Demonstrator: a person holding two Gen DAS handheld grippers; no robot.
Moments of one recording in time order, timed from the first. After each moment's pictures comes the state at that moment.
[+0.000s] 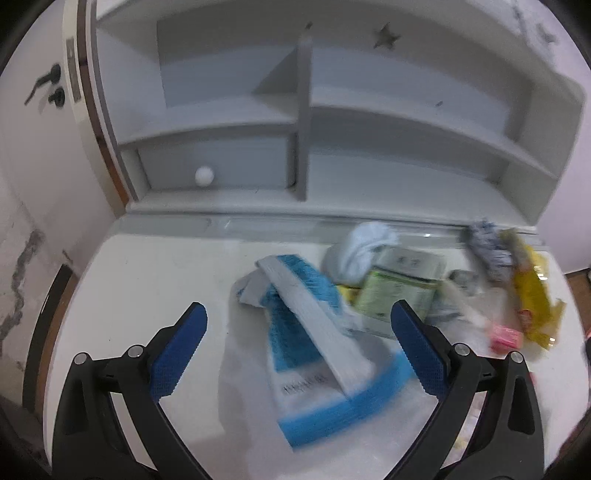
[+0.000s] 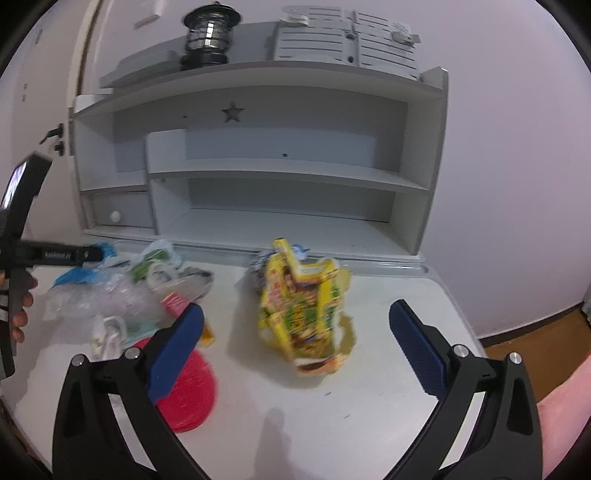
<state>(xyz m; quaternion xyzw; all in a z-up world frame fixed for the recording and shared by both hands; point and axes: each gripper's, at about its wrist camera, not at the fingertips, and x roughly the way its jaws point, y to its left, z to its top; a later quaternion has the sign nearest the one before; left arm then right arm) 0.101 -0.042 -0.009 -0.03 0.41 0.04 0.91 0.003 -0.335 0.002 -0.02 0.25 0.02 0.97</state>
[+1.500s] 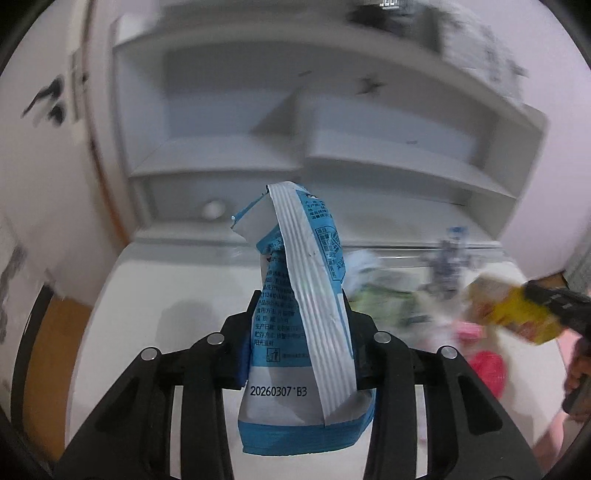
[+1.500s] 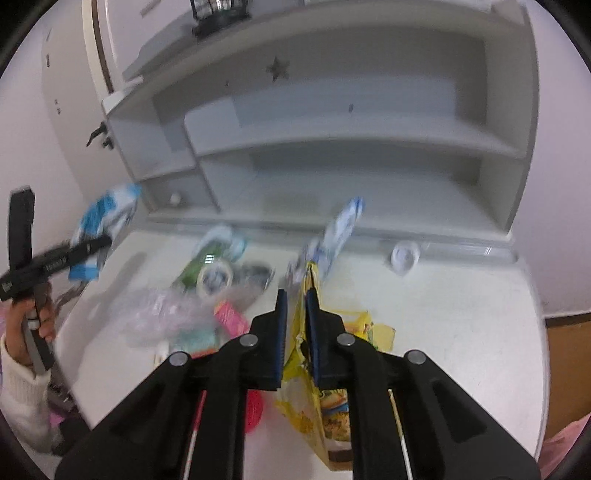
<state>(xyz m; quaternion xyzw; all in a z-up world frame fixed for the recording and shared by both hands) 0.060 -0.023 0.046 -0.03 0.35 -0.05 0.94 0.067 -0.351 0.012 0.05 0.39 0.22 0.89</state>
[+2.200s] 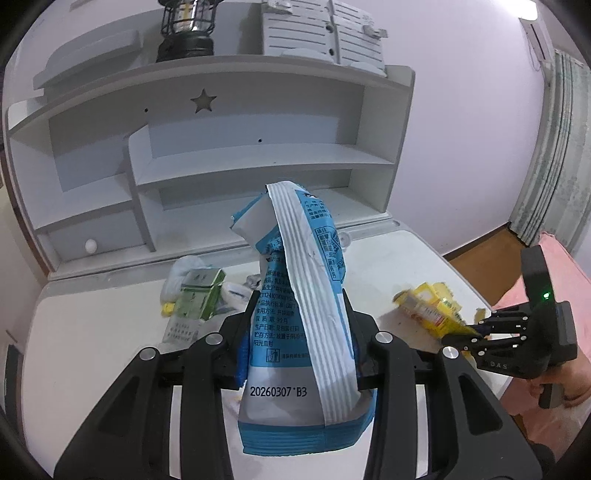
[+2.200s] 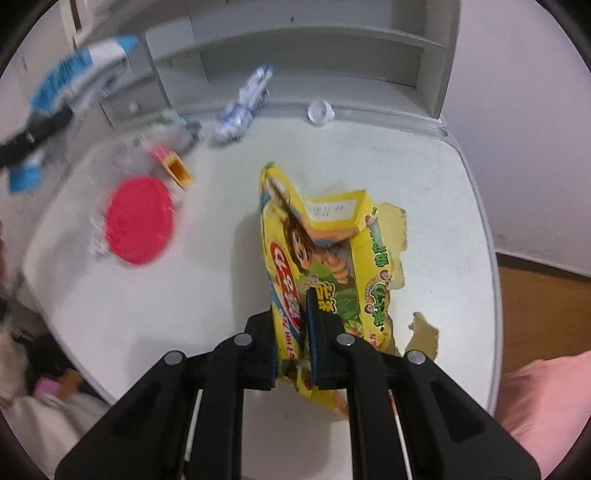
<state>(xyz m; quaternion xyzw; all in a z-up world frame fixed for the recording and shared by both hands) 0.006 -0.162 0.057 0.02 0.32 -0.18 0.93 -0.016 -0.412 -0.035 -0.03 0.50 0.13 0.85</state>
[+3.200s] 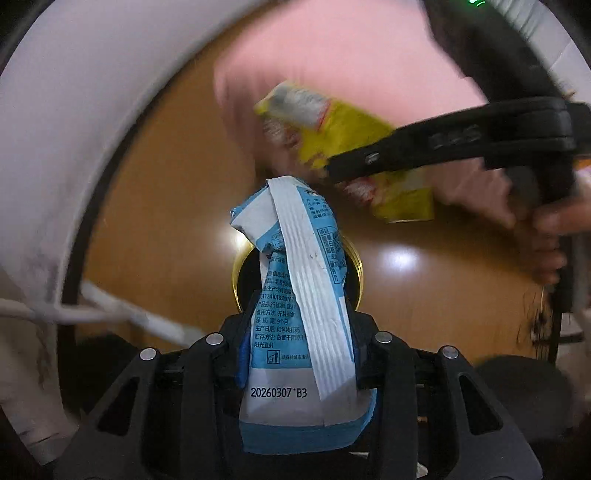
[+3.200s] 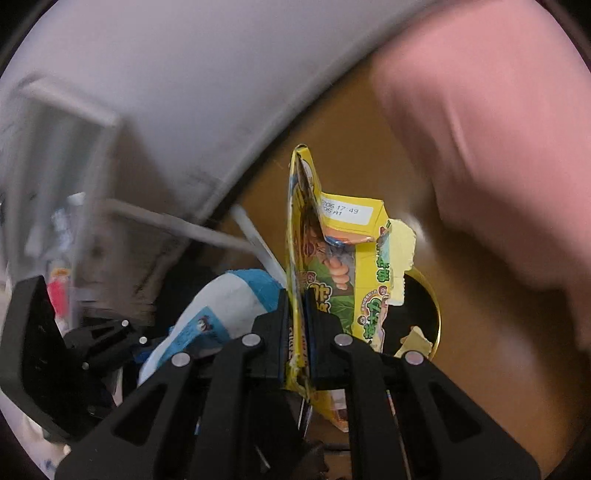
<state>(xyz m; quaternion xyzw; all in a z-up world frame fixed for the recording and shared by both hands) -0.183 -0.575 -0.203 0.35 0.52 -0.52 0.58 -0.295 -0.725 -0.225 0.43 0.51 -0.10 0.74</state>
